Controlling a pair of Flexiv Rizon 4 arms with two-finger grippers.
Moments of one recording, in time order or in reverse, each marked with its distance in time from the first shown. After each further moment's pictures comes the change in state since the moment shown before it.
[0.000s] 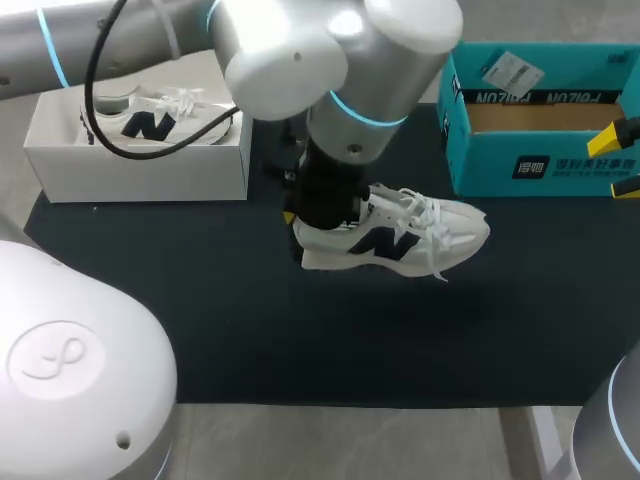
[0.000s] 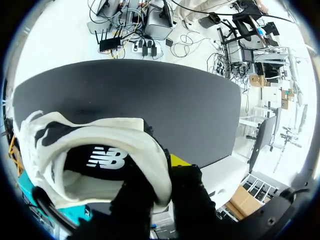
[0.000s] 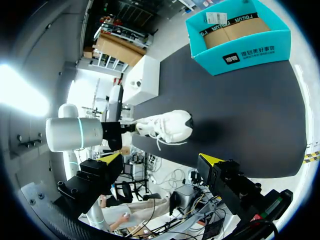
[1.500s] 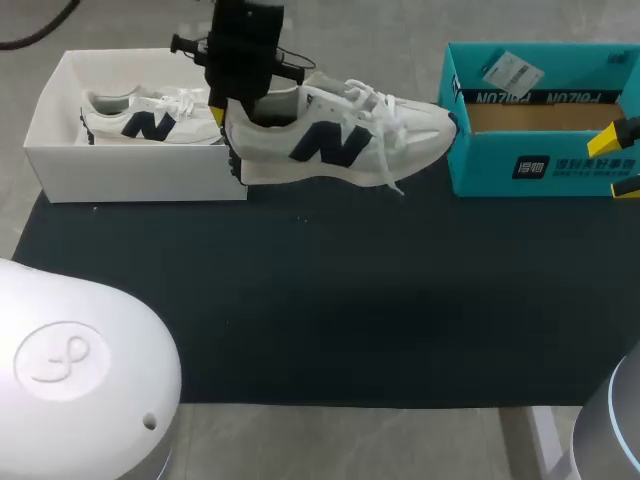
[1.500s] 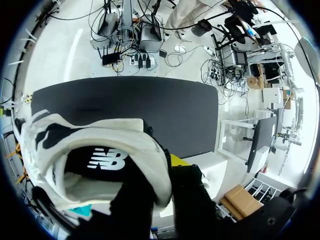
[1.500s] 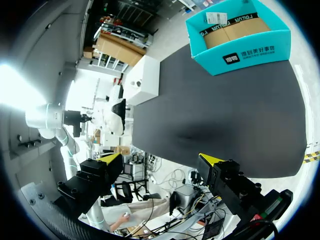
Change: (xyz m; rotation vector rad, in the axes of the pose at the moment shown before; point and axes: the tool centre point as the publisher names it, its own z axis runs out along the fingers) left arm 0.118 0.041 -0.123 0.080 -0.071 0.017; right arm 0.000 0.000 0.000 0.000 0.000 0.000
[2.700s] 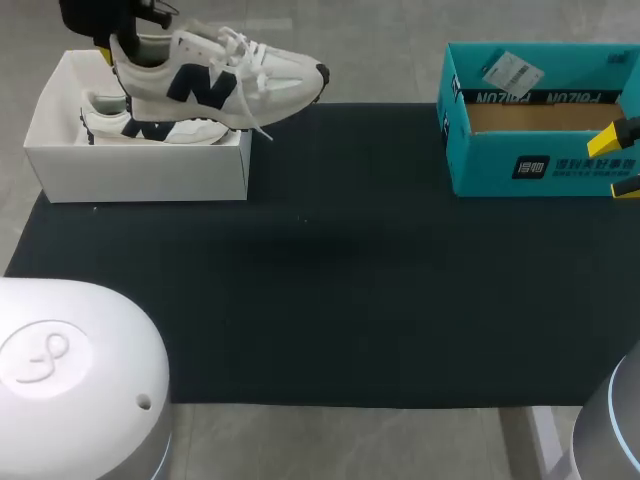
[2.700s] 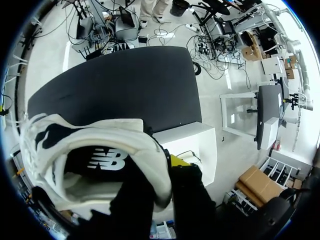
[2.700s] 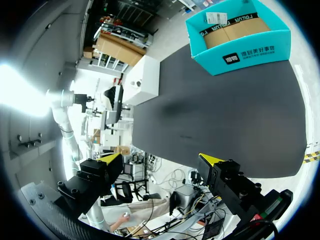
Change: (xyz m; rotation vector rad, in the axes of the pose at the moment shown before) left arm 0.162 0.138 0.058 -0.074 -0.077 0.172; right arm 0.000 0.000 0.000 0.000 0.000 0.000
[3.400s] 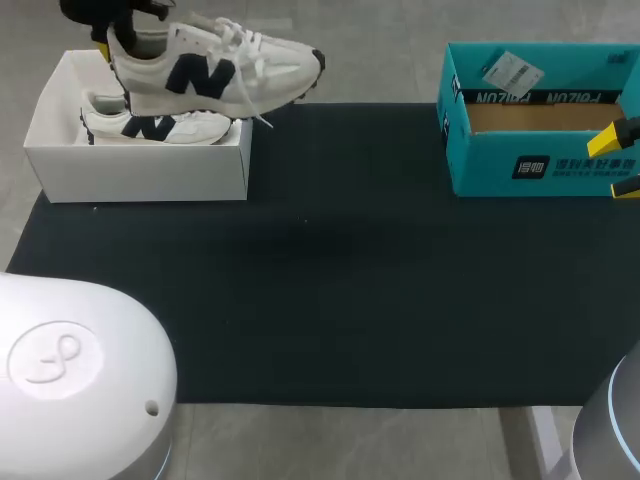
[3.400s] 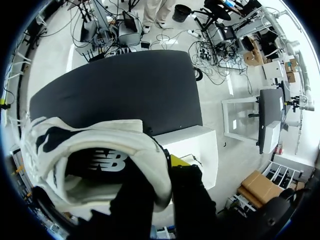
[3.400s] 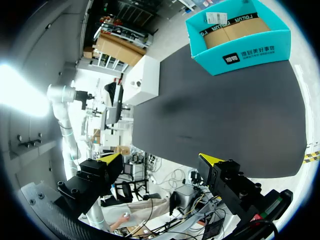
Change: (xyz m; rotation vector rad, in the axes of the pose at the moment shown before) left arm 0.001 0.007 0.001 0.052 -0.013 0.003; right arm 0.000 0.000 0.000 0.000 0.000 0.000
